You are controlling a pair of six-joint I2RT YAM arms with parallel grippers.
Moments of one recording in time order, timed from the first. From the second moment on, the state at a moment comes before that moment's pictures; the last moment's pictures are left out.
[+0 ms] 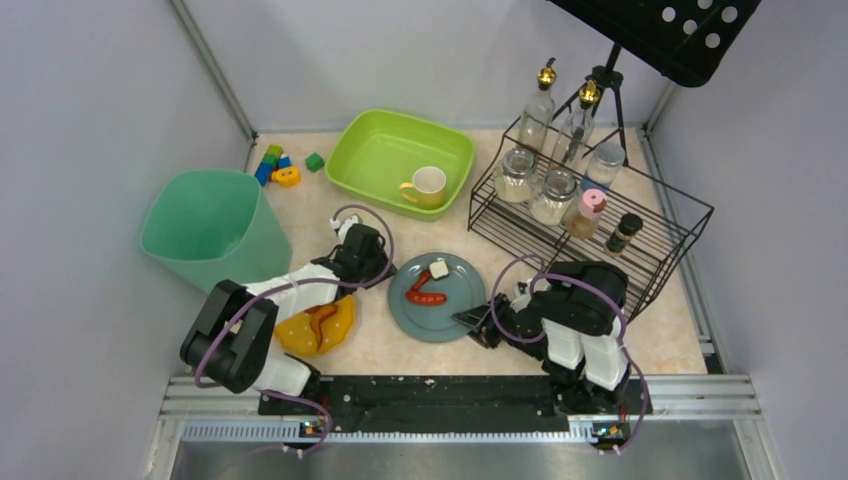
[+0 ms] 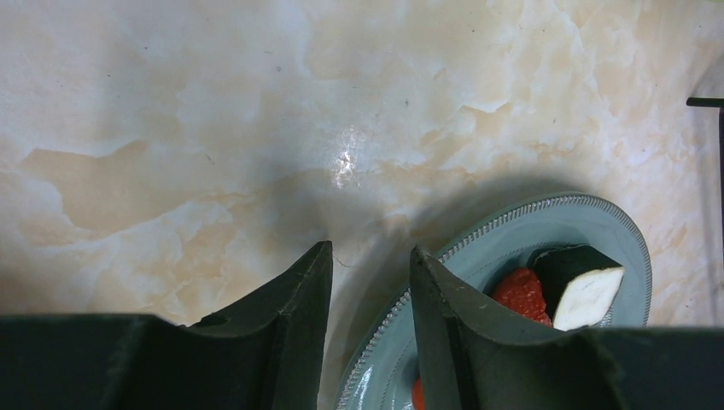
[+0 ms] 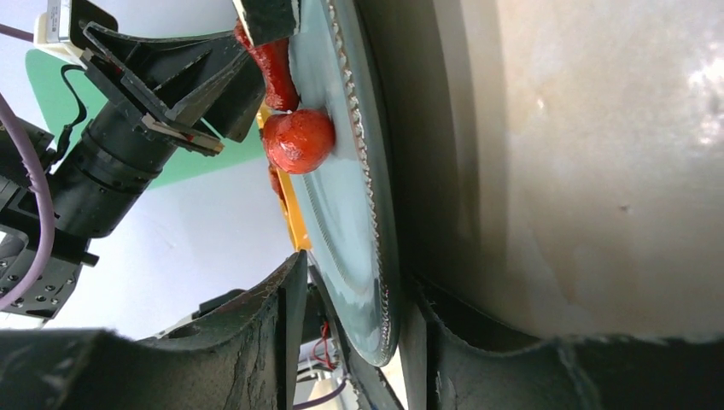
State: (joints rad) left arm -0.48 1.42 0.61 -0.05 -0.11 -0.90; right arm 0.98 1.97 0.04 1.56 0.09 1.58
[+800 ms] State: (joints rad) left arm -0.48 1.38 0.57 -0.03 -0.10 -0.89; right arm 0.99 2.02 0.08 1.56 0.09 1.60
